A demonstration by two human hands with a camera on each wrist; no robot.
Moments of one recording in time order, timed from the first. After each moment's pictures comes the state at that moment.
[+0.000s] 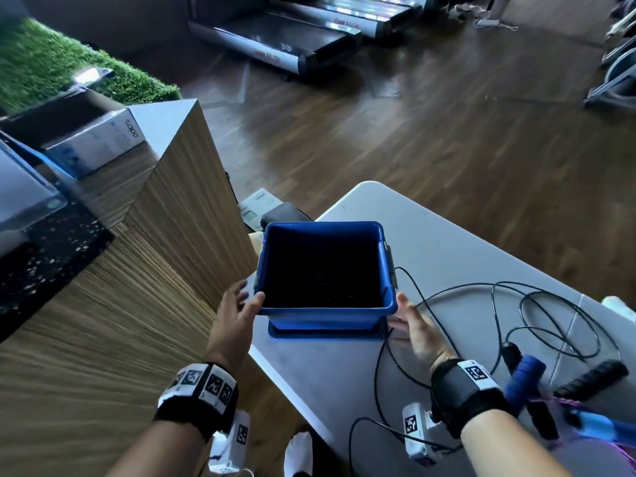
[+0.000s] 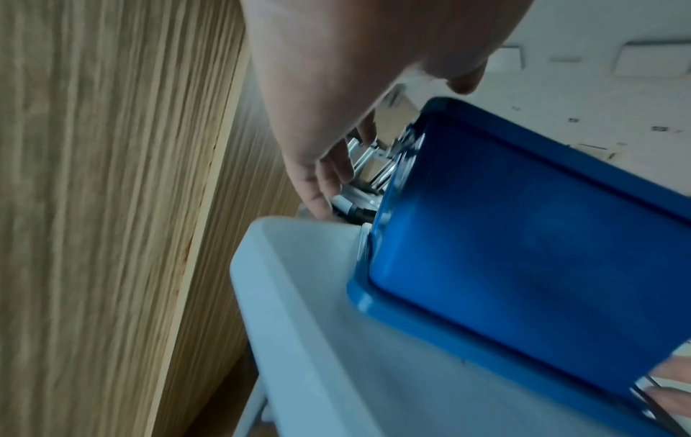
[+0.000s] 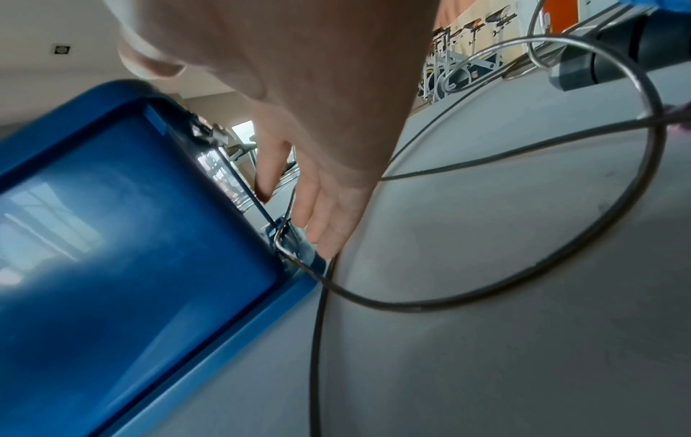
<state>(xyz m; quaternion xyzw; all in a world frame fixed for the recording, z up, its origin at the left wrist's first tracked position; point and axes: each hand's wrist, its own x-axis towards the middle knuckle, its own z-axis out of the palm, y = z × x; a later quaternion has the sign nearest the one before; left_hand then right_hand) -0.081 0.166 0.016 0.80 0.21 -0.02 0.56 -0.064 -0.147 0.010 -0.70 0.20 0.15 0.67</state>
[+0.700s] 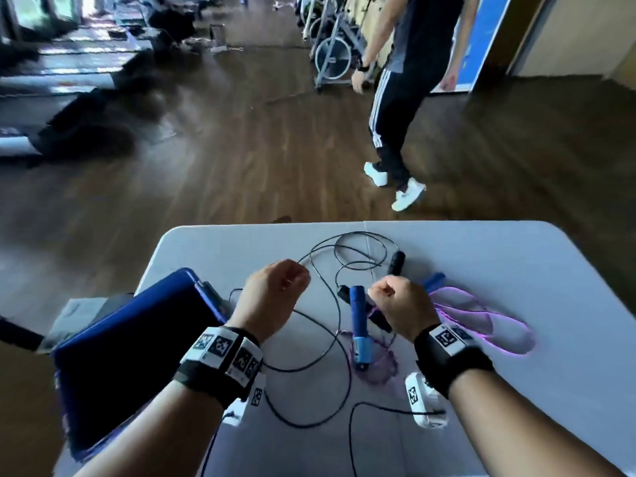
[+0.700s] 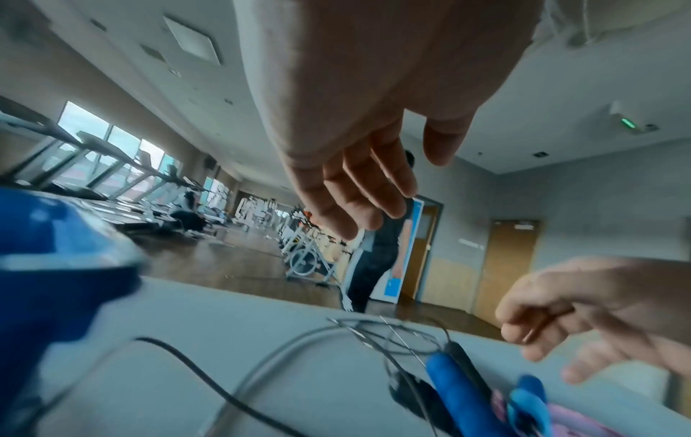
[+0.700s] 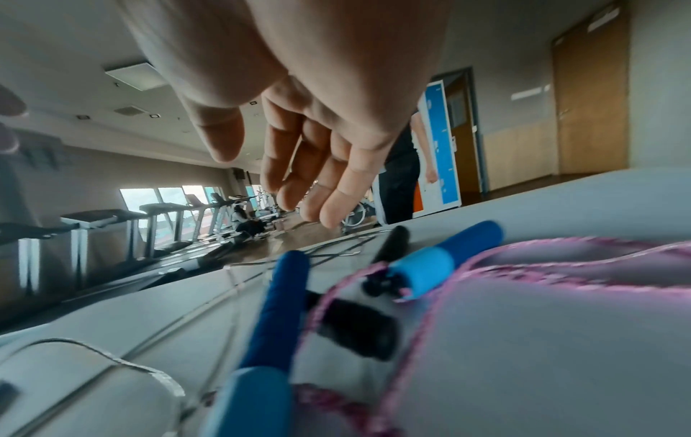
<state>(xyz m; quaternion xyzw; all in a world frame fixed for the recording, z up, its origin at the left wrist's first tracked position) -0.036 -0.113 0.105 0.84 -0.33 -0.11 0.41 -0.189 -0.321 0.039 -0.85 0.37 -0.12 0.36</state>
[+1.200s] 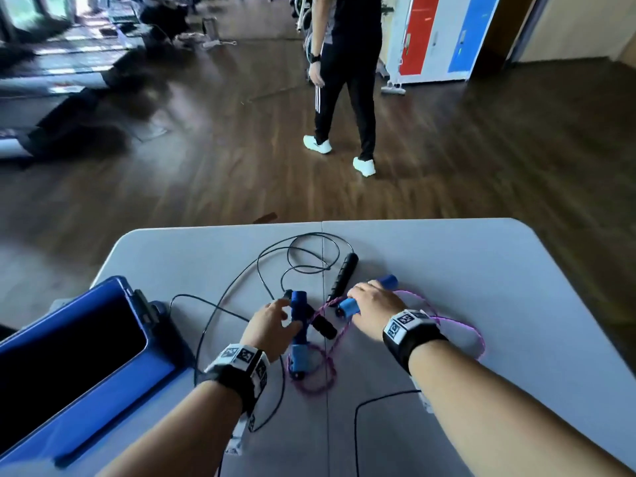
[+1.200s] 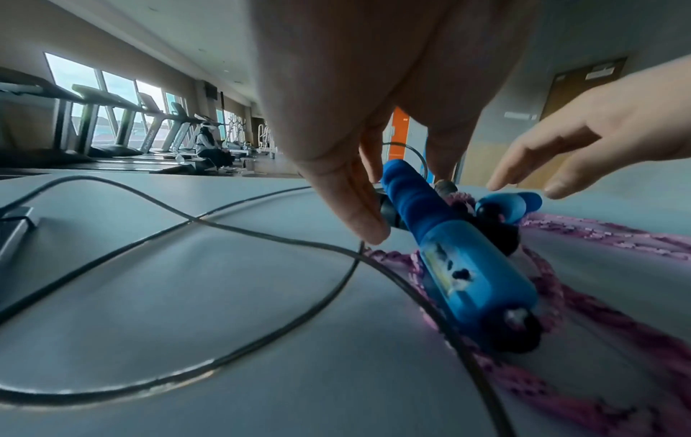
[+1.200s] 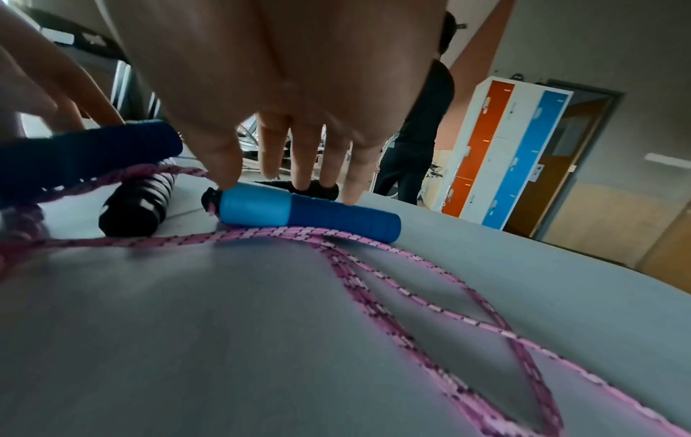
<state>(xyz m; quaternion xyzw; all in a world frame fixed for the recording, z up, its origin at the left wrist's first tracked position) -0.099 -0.215 0.000 0.91 -0.27 -0.24 0.22 -0.228 -0.424 0.000 -0.96 0.20 0.08 0.16</state>
